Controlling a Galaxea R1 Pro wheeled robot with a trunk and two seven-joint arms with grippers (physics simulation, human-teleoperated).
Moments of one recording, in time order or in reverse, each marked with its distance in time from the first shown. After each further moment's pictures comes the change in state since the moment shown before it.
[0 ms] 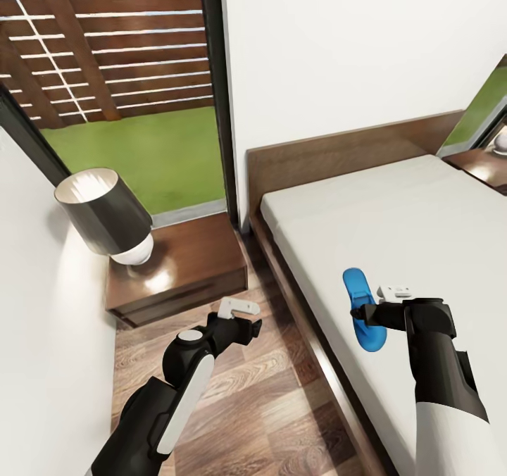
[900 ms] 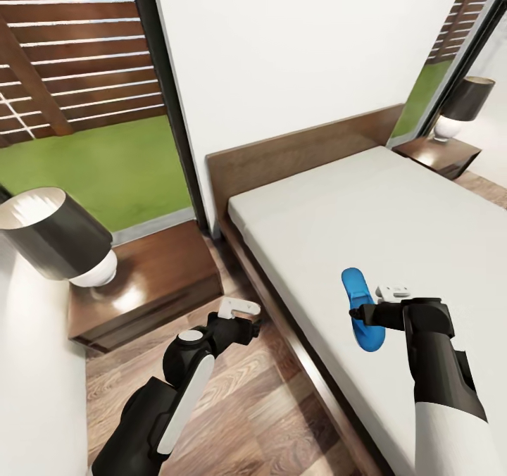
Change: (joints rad) left arm 0.000 0.000 -0.002 0.000 -0.001 -0.003 0.001; right arm 0.000 0.002 0.007 0.001 -0.001 0.000 0.001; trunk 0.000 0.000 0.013
